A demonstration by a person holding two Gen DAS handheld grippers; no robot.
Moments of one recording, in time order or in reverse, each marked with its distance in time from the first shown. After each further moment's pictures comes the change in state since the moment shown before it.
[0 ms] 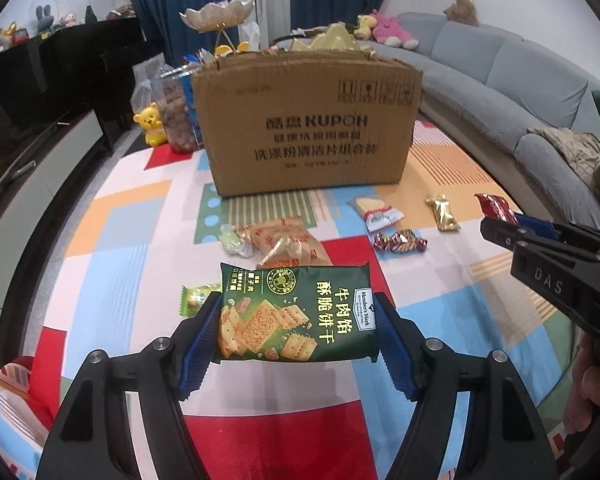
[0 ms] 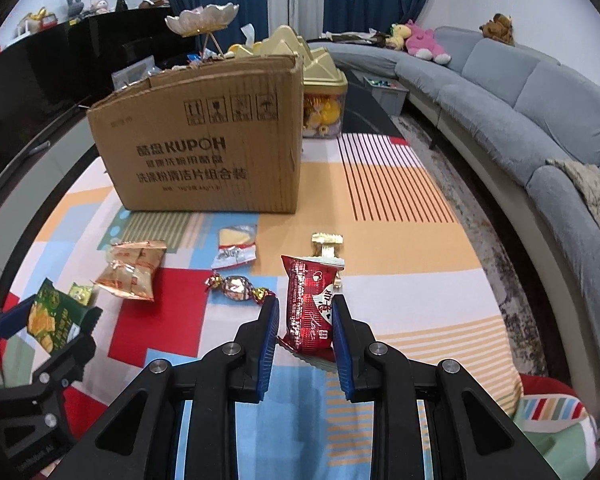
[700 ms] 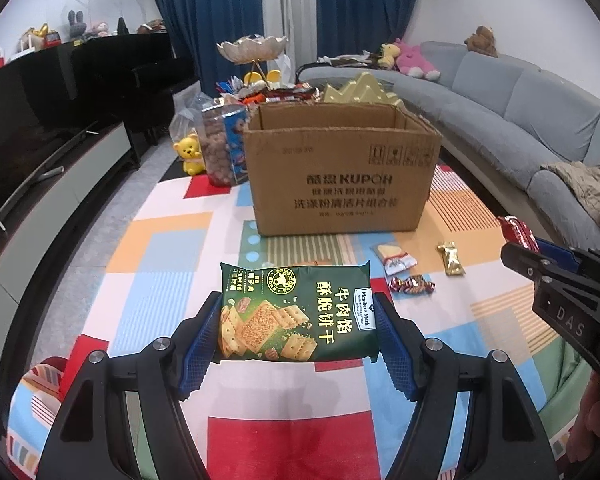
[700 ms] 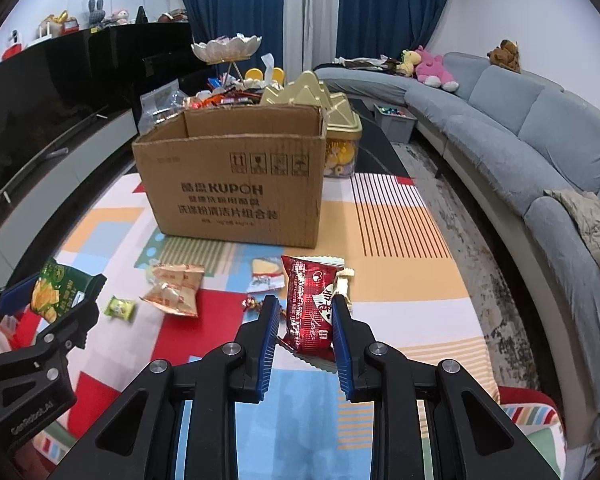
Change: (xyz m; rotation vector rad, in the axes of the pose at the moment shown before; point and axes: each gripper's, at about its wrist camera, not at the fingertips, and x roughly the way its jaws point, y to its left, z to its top) left arm -0.045 0.018 0.021 -0.065 -0.093 0.067; right arm -0.054 0.018 0.017 -0.040 -0.078 0.024
